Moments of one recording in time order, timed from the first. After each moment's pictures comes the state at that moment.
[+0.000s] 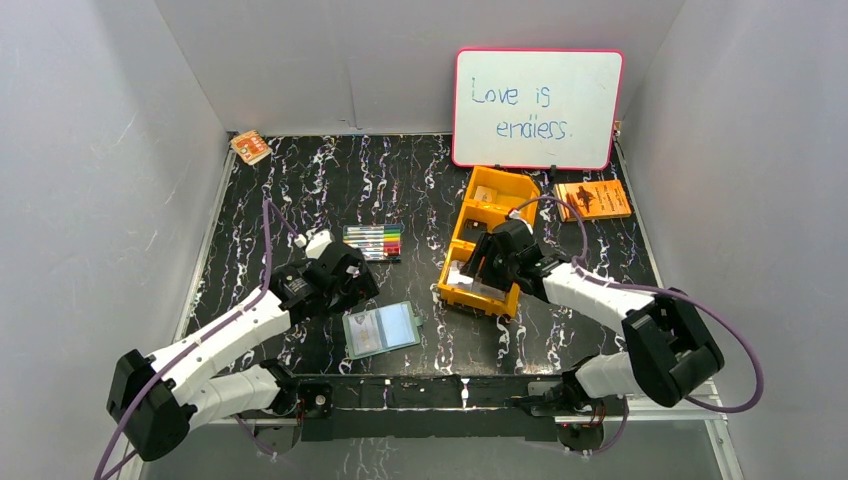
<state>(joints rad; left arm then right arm) -0.74 1.03 0.76 -0.76 -0.31 -1.05 0.60 1.32 0.66 -0.16 -0.02 0.86</state>
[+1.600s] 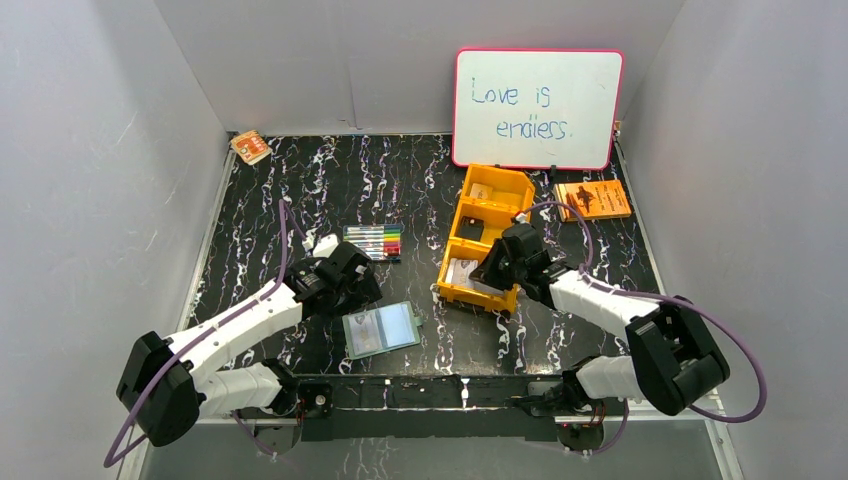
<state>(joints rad) -0.74 1.13 0.75 -0.75 -0.29 -1.06 0.56 1.31 0.58 -0.06 -0.09 0.88</state>
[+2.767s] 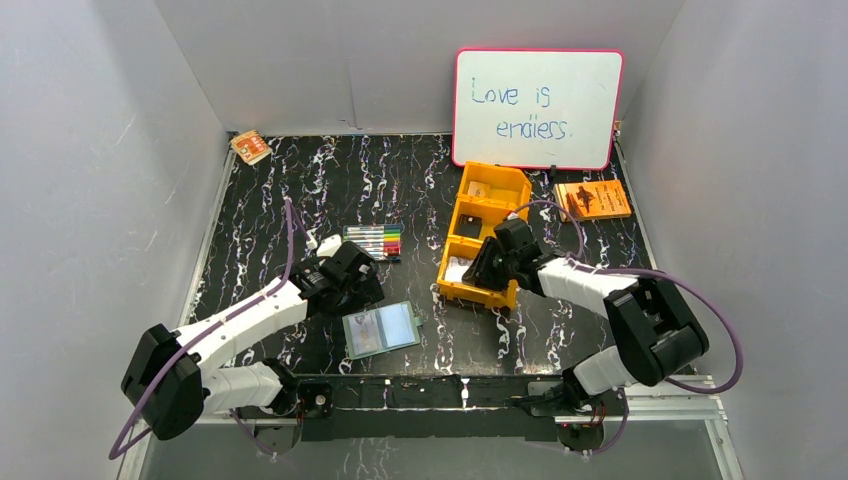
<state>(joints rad) -0.74 1.16 0.74 -0.73 -0.28 -1.05 0.54 1.45 0.65 -0.08 -0.14 0.87</state>
